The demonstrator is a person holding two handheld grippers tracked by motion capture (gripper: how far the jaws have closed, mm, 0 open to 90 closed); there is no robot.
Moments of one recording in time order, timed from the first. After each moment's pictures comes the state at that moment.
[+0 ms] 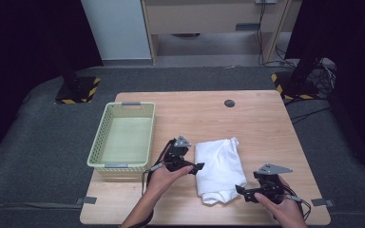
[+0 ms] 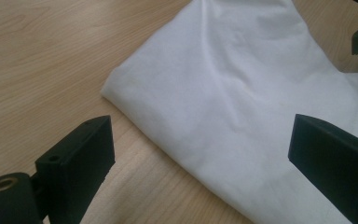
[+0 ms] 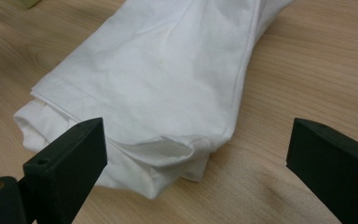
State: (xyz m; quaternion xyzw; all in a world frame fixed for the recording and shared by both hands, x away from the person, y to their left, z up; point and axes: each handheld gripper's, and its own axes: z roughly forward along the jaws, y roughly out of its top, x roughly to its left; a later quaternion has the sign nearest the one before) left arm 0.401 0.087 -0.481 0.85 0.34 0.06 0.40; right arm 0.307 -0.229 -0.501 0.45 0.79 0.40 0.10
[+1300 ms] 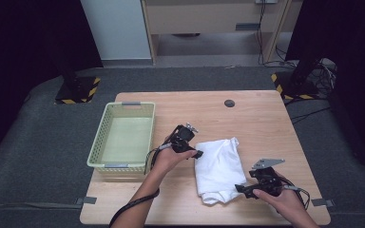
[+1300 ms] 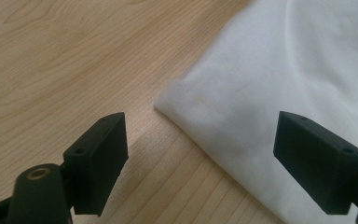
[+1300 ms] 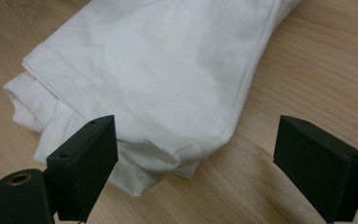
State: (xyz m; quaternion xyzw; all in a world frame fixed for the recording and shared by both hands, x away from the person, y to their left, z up) left arm 0.463 0.067 -0.487 0.89 0.35 0.05 0.29; right arm 0.329 -0.229 -0.502 0.41 0.84 0.35 0.06
